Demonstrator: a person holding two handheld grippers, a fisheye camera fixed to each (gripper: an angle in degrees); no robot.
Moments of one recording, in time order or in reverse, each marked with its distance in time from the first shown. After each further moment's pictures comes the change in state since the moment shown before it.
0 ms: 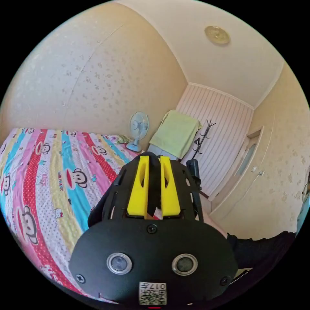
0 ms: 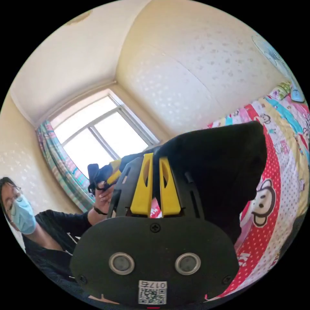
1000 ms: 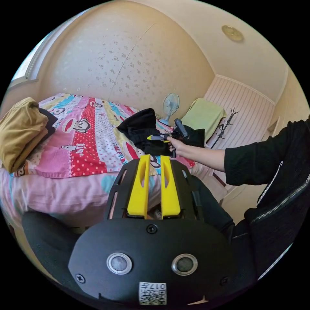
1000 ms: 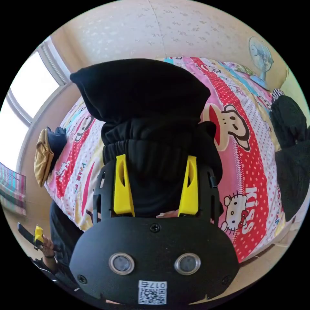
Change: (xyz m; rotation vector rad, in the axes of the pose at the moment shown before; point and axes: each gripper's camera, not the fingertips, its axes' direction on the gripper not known) left arm 0.064 0.413 -0.254 -0.012 -0.140 -0.097; right arm 0.084 0.156 0.287 -0.377 0.769 0.092
